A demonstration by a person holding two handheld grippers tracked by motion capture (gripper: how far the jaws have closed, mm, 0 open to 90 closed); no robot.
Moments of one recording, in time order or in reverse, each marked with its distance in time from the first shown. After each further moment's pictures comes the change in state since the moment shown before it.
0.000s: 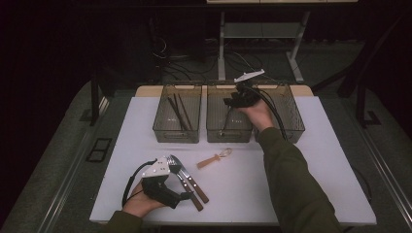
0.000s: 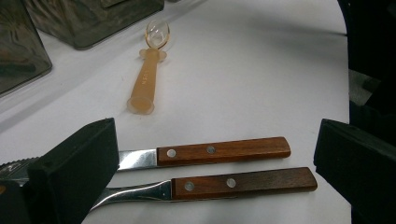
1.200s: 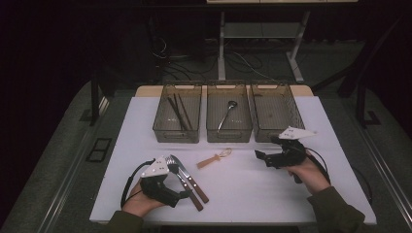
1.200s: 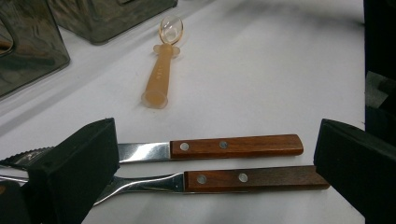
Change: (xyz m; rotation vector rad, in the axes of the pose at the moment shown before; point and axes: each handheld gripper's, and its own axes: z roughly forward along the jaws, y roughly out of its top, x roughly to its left) left arm 0.003 -0.001 -0.002 0.006 0.054 -0.008; right arm 0.041 -0.164 -0.124 -0.073 0.013 0.041
